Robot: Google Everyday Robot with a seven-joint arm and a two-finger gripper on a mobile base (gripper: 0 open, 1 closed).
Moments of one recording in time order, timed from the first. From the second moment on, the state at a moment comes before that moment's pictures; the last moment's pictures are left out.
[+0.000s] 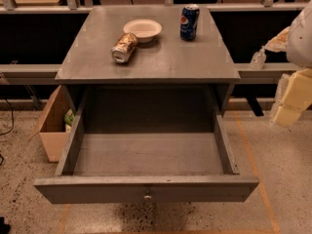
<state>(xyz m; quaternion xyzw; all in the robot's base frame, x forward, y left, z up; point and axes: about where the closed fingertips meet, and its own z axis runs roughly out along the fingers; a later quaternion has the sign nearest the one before) 0.438 -0.217 0.976 -0.60 0.78 -0.03 0.16</state>
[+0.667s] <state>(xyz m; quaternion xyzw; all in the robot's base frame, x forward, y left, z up) 0.450 -0.221 0.973 -0.57 0.80 -0.04 0.19</state>
